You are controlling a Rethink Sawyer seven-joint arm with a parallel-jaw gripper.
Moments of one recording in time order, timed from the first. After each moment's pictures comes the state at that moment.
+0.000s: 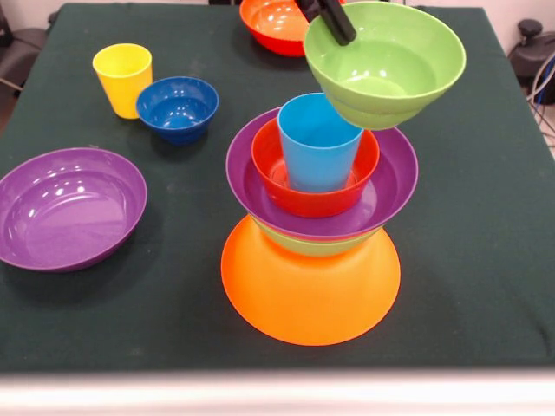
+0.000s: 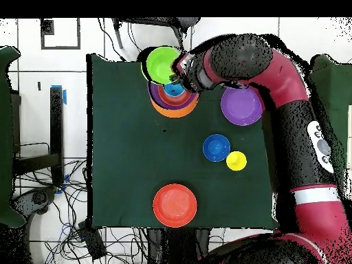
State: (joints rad) arm -0.68 -0.51 0.71 1.19 -0.04 1.17 2.26
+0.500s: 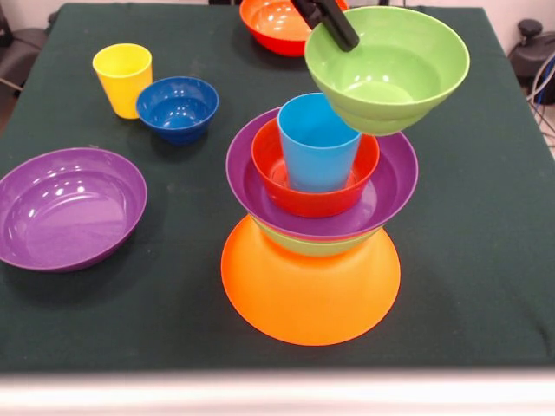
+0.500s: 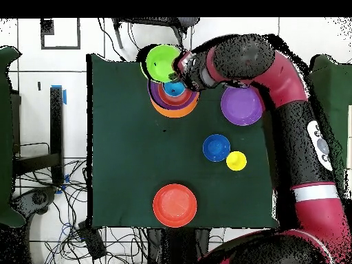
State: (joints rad) arm -0.71 -0.48 0.74 1.18 -0.03 1.17 2.26
